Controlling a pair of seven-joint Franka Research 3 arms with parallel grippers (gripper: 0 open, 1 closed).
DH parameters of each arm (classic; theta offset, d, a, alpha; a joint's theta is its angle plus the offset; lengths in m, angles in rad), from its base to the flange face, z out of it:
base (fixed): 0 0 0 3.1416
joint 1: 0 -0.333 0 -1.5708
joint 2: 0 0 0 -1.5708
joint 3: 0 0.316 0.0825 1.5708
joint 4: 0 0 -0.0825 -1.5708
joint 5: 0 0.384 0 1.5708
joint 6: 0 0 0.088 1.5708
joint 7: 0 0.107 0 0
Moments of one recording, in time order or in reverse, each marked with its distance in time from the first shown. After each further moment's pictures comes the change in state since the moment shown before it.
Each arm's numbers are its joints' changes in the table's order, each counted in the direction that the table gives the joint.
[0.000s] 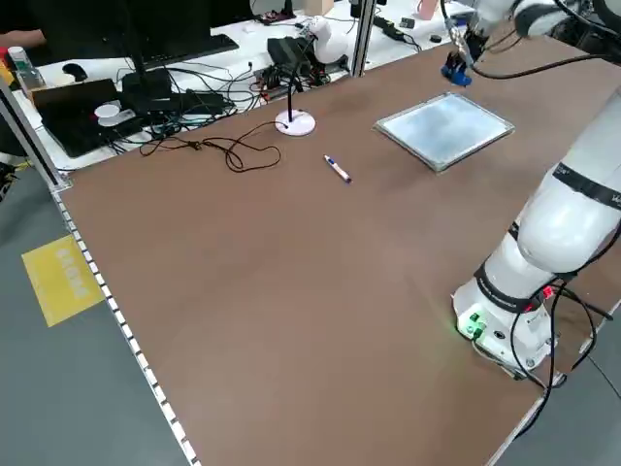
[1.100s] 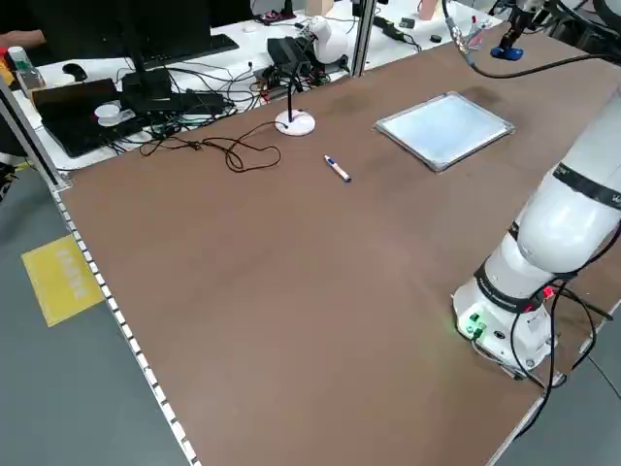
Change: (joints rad) left arm 0.001 0.002 -0.006 0.000 0.000 0.002 0.000; right arm 0.497 0.242 0.013 -0.484 0.039 0.244 -0.706
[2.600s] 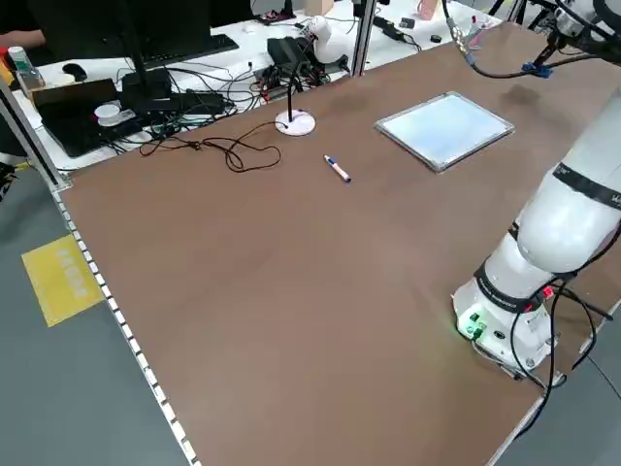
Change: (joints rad) left arm 0.003 0.000 -0.004 -0.005 0.000 0.000 0.000; right arm 0.022 0.151 -0.297 -0.496 -0.023 0.536 -0.174
